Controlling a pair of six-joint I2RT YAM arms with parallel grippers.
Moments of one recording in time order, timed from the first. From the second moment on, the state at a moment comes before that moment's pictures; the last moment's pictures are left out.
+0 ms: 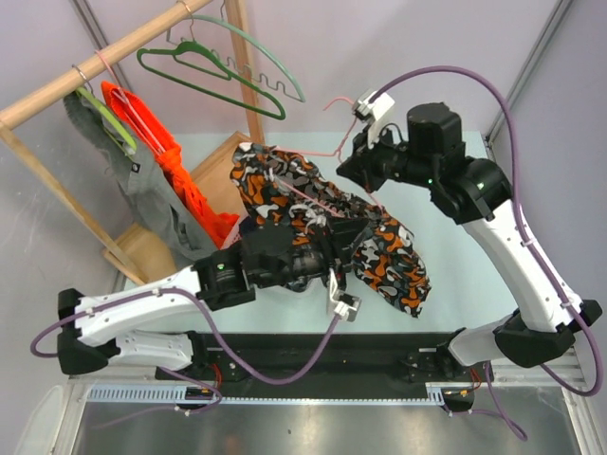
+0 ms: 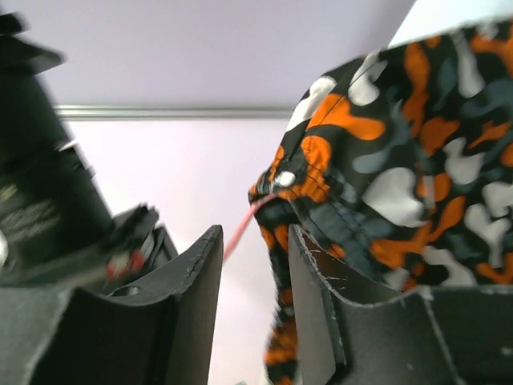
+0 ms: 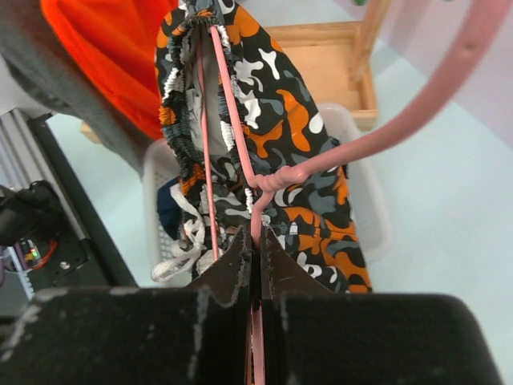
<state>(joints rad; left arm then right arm) -1.24 1.15 1.17 -0.12 0.07 1.42 0.64 1.40 1.89 -0.82 -0.30 -0.06</state>
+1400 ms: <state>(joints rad) -1.08 1.13 1.14 -0.14 -0.12 1.76 0.67 1.38 1.87 -0.71 -0.20 0.02</state>
